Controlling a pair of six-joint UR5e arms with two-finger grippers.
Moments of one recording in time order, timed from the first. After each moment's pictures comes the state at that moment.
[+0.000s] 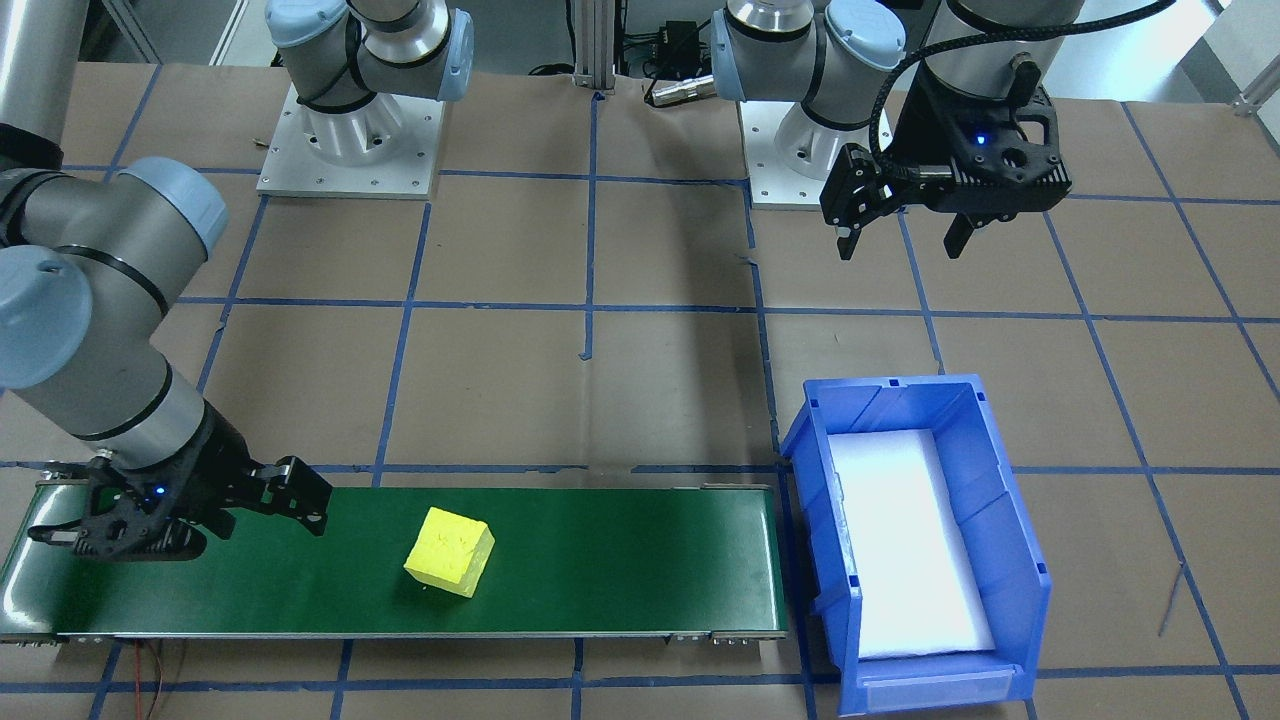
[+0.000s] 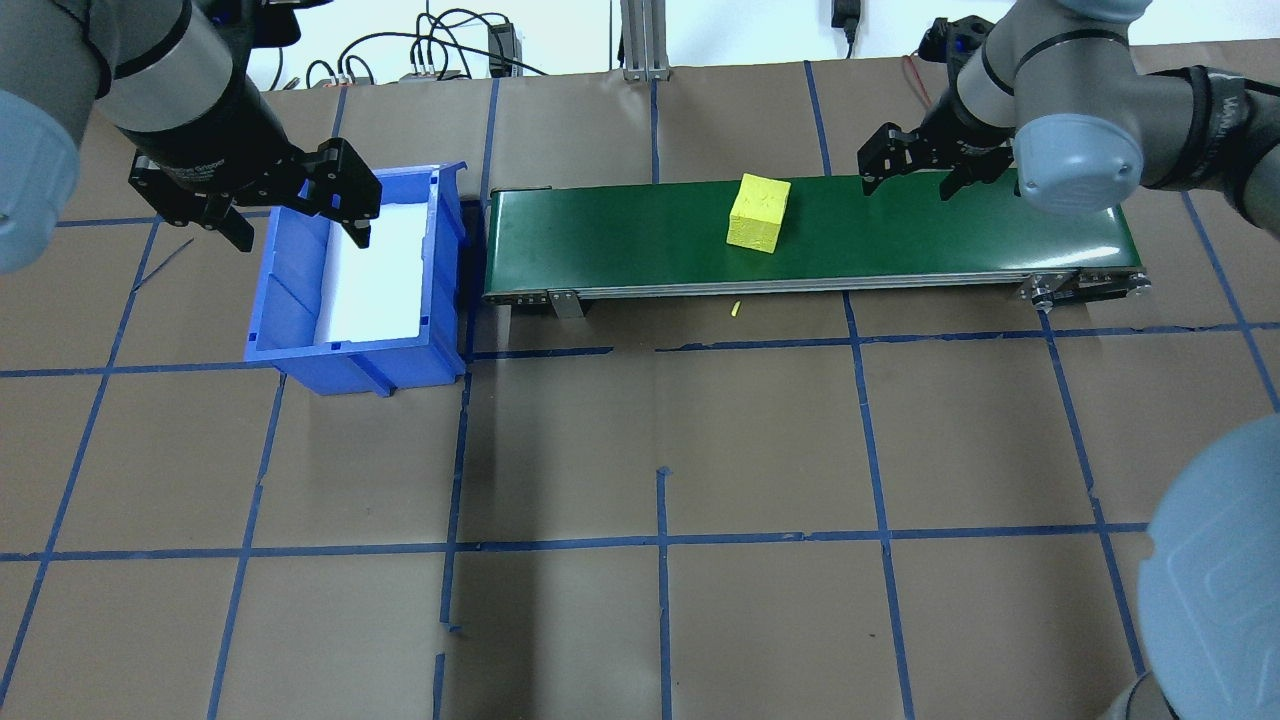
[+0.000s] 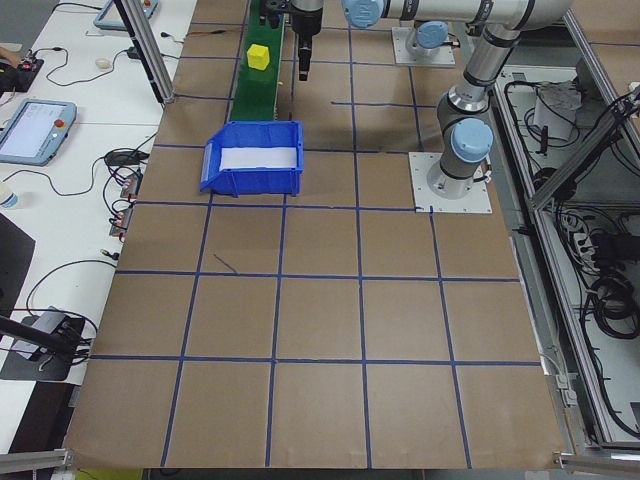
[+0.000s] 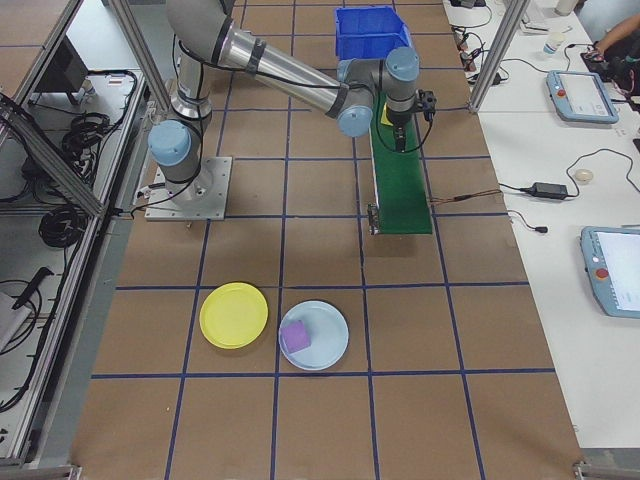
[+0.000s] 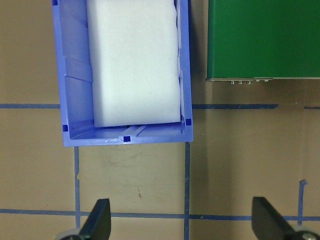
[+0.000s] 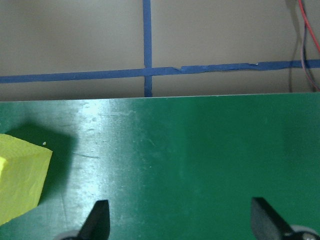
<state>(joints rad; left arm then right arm) -1.55 -1.52 -1.59 -1.52 1.62 0.01 1.44 -1.18 1.62 -2.15 -1.39 -0.08</state>
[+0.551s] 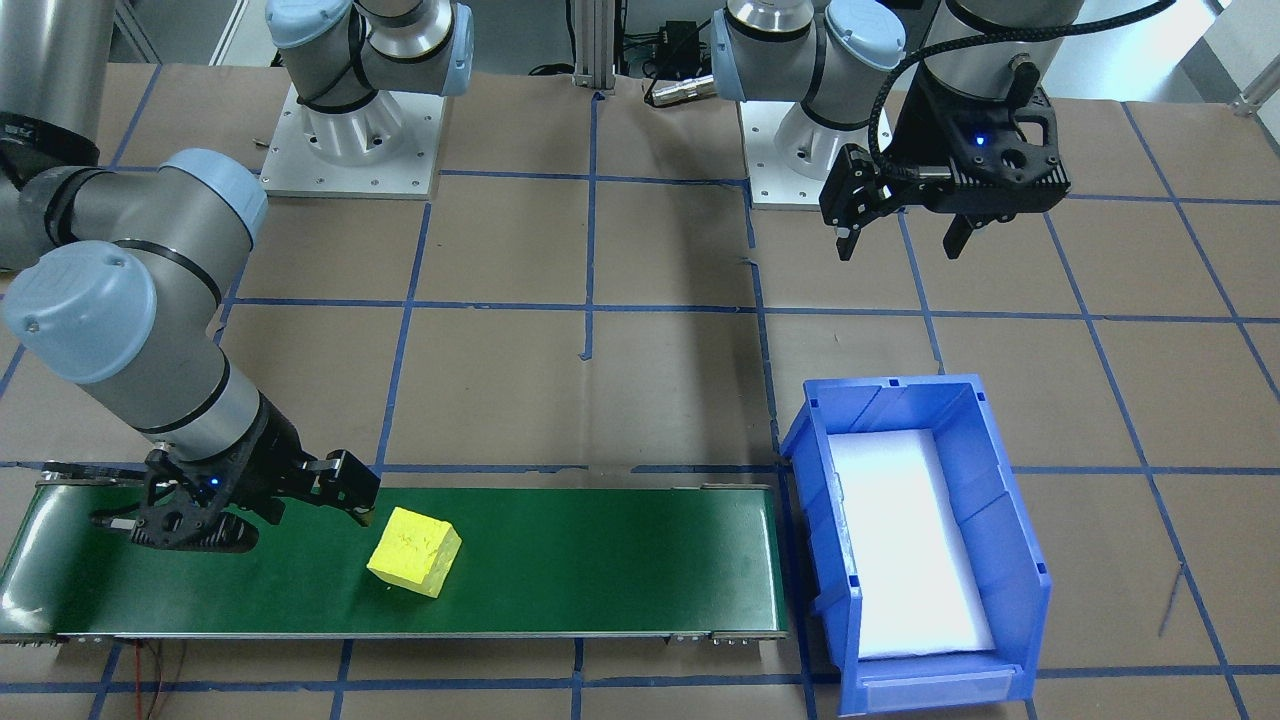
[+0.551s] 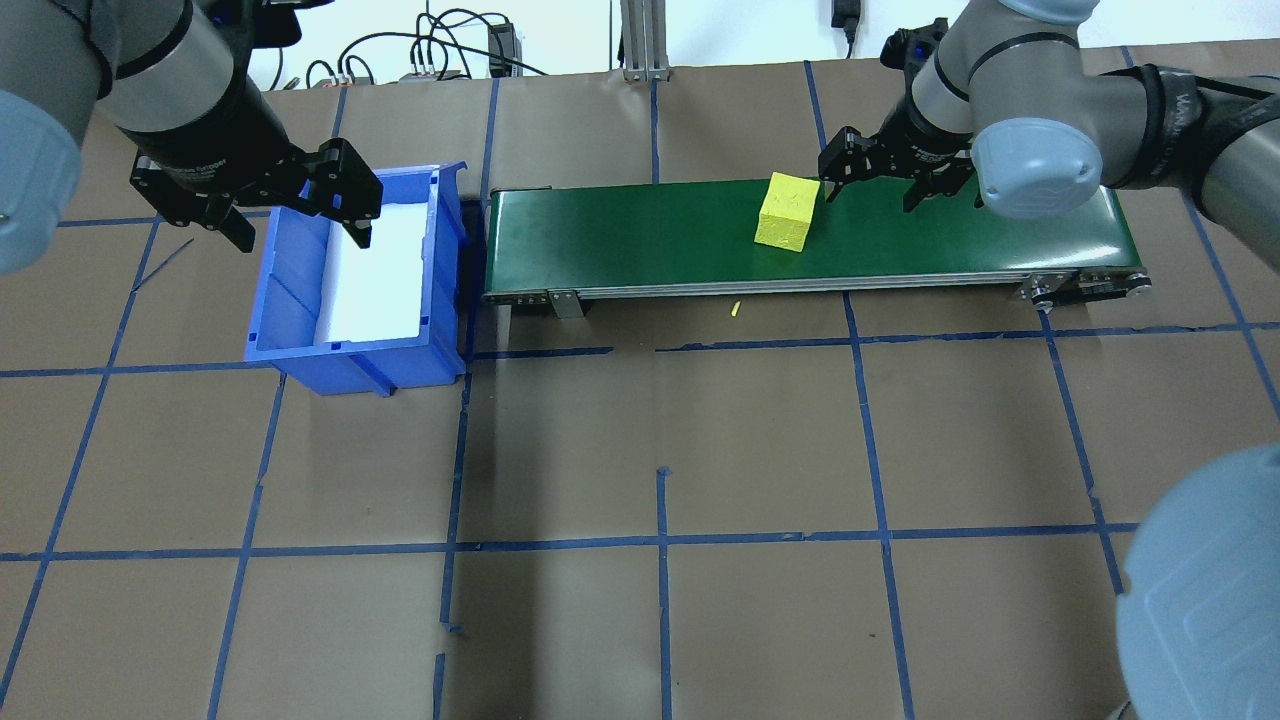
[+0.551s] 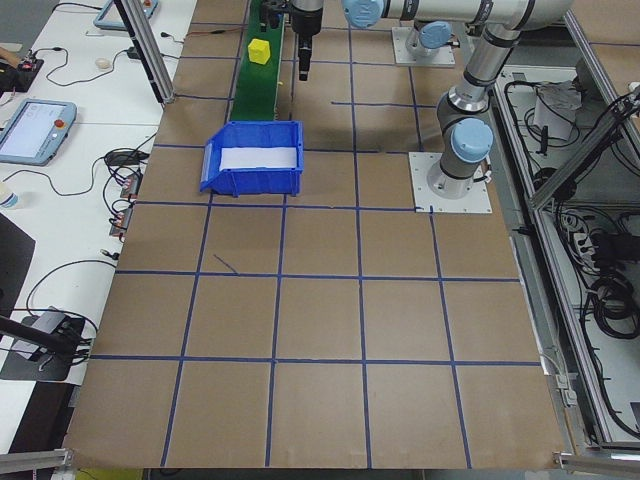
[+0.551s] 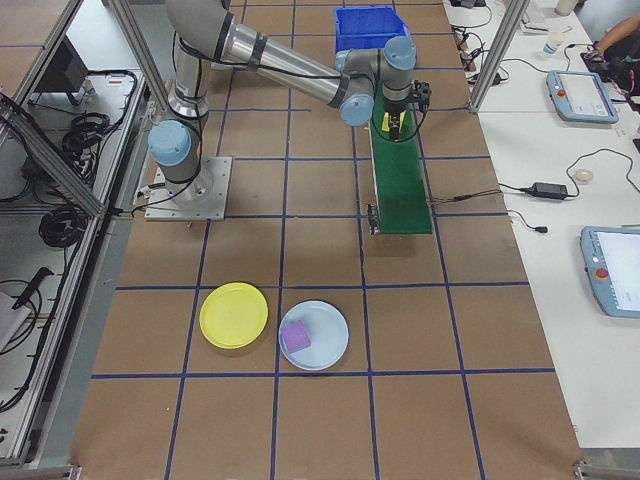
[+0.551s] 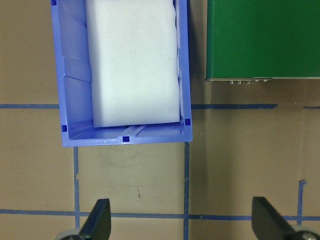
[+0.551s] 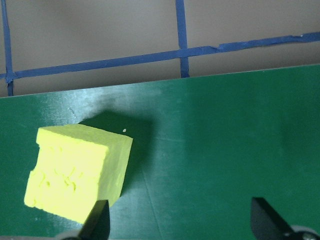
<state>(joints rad) -1.55 -1.52 -1.59 -1.52 1.62 0.01 1.50 -1.19 1.62 -2.13 -1.39 0.03</state>
